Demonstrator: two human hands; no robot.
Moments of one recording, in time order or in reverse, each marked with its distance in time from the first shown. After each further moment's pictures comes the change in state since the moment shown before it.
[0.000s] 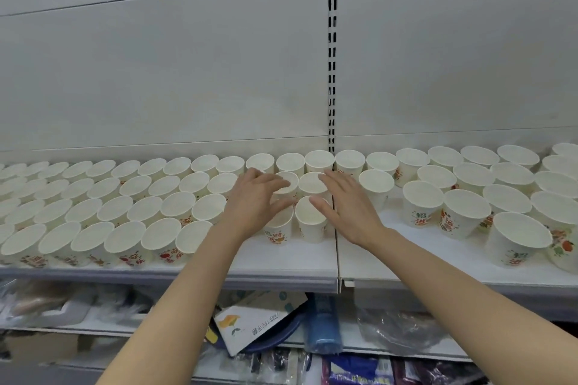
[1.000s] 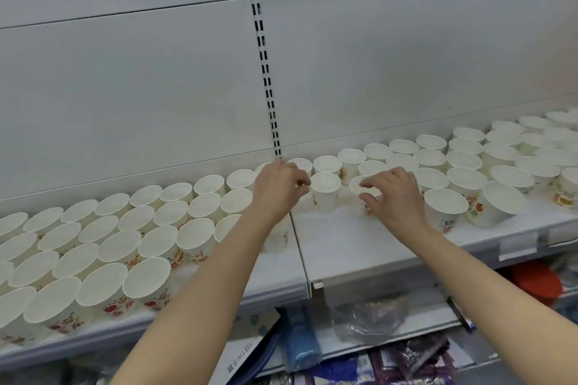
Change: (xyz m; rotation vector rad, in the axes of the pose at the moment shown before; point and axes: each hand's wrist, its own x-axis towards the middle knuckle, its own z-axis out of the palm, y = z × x) left_hand 0.071 0.101 0.019 -0.125 -0.031 0.213; right_hand -0.071 0.079 -0.077 -0.321 0.500 0.206
